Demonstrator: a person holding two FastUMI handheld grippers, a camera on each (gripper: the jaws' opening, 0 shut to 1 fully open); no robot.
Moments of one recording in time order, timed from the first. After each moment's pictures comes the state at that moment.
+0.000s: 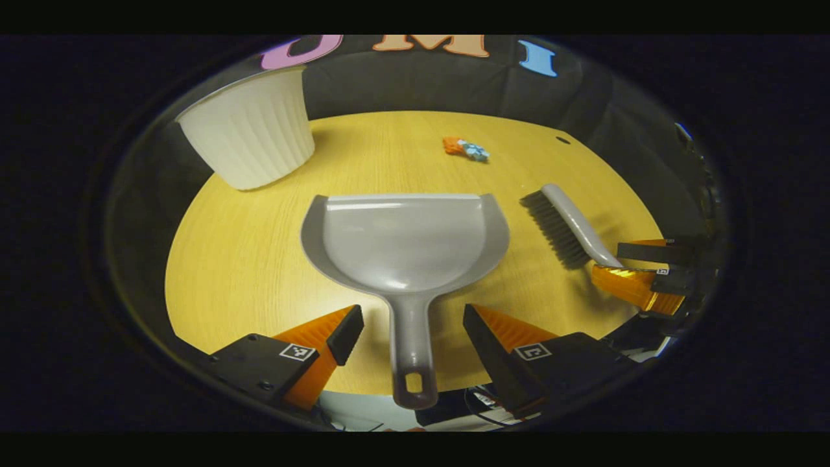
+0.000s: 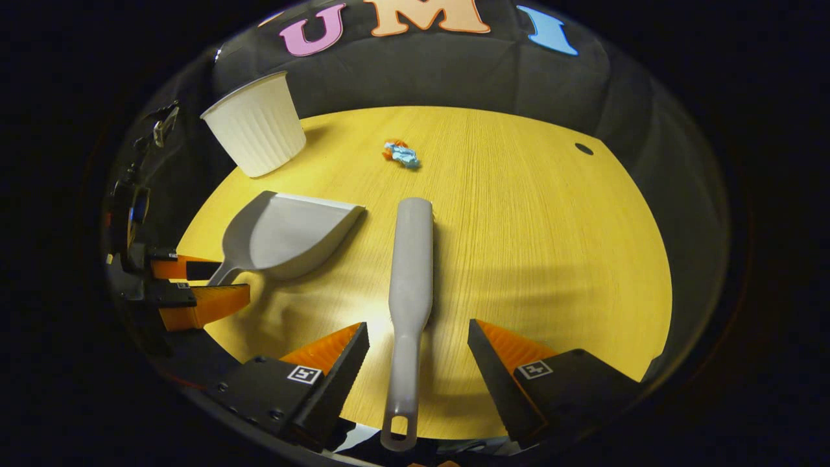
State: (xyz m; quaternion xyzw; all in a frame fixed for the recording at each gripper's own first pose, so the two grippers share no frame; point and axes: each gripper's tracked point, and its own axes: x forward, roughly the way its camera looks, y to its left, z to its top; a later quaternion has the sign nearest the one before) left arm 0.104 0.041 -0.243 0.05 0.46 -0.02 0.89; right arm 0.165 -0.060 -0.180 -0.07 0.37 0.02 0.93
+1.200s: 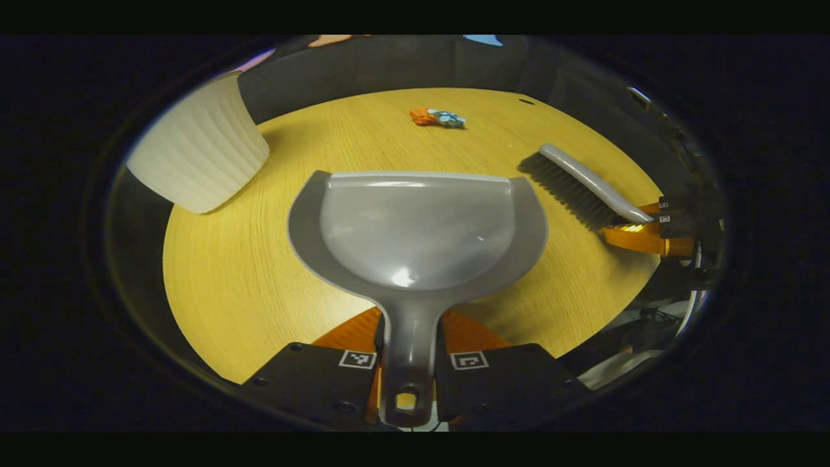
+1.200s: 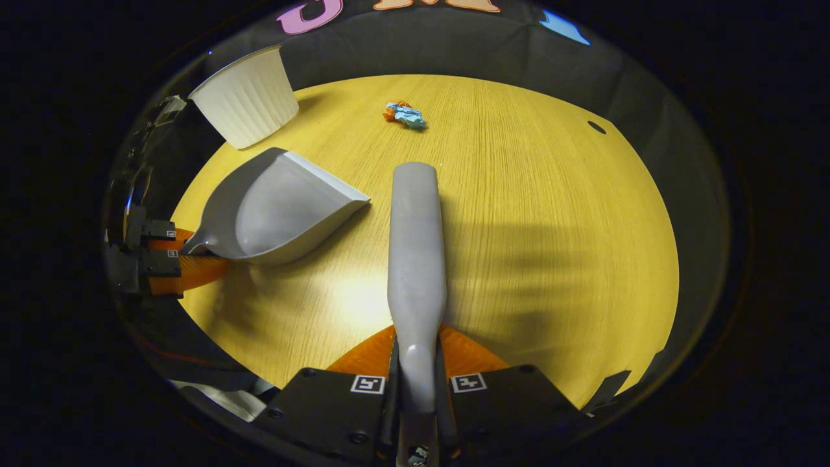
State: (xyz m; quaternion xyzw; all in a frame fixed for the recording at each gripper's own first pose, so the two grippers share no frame) left arm 0.123 0.065 -0.264 0.16 0.49 -0.11 0.85; right arm 0.180 -0.059 -0.201 -0.07 0.42 0.02 0.90
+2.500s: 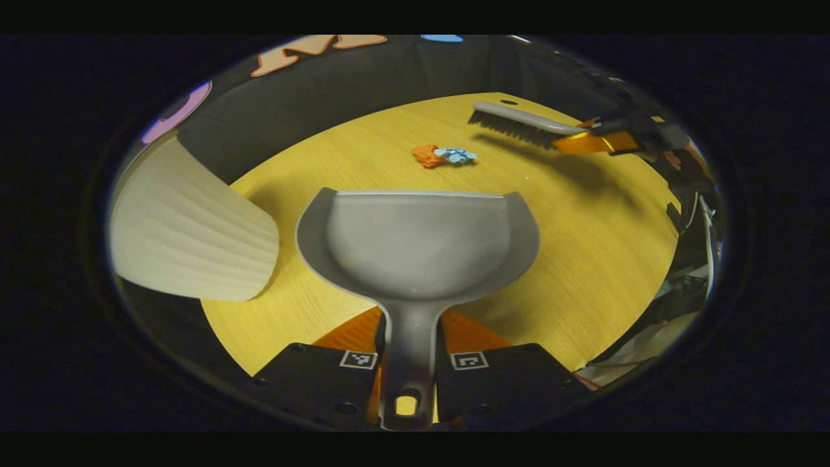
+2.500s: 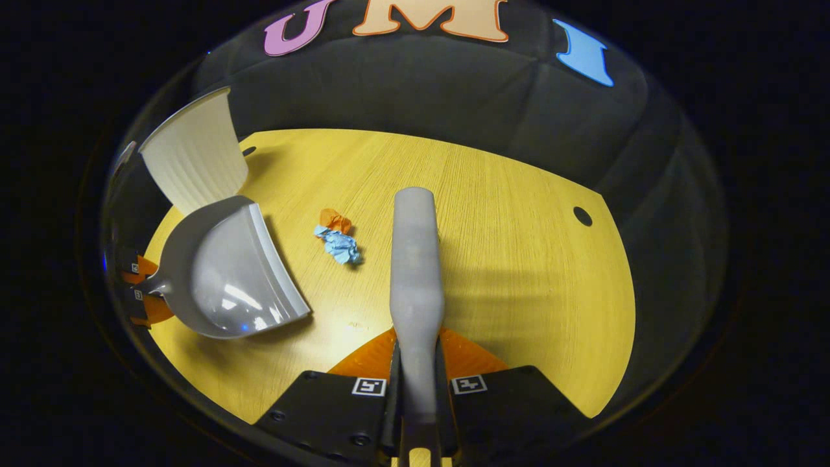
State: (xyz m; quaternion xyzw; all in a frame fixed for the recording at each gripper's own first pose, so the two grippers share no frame) left arm 0.232 0.082 -0.215 0.27 0.46 -0.18 0.83; right arm 0.381 -0.100 -0.086 -0.15 0.34 -0.02 0.93
